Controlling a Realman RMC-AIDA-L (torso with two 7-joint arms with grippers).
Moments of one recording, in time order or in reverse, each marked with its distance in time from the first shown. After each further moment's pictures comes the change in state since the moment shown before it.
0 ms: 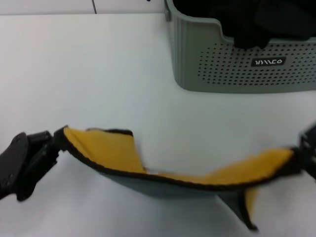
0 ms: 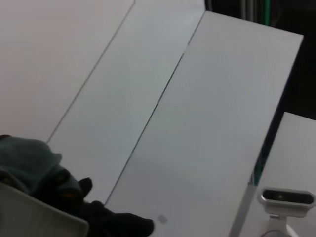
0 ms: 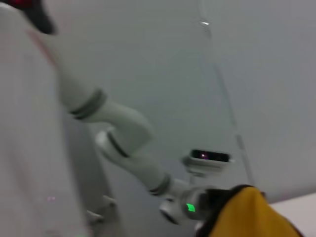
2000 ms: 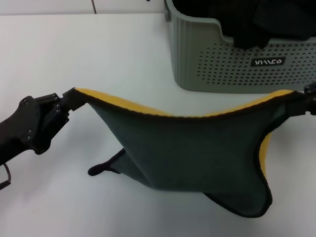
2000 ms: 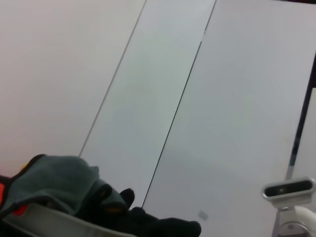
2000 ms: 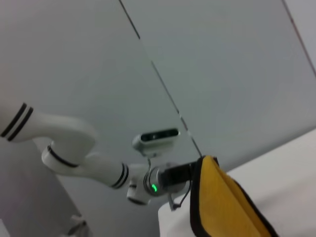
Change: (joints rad) left arm -0.122 -0.109 0.002 -0.273 -0.143 -0.008 -0.048; right arm 0.294 -0.100 0.240 0.466 -0.265 -0.033 -0.021
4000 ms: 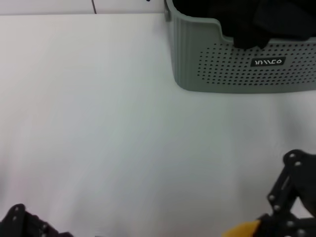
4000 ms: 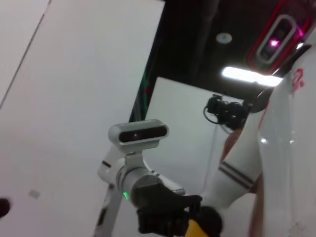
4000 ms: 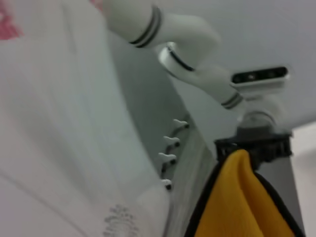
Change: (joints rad) left arm 0.175 0.277 -0.018 0.620 0.543 0.006 0.327; right arm -0.077 0.103 -0.377 -0.570 0.195 -0.086 0.399
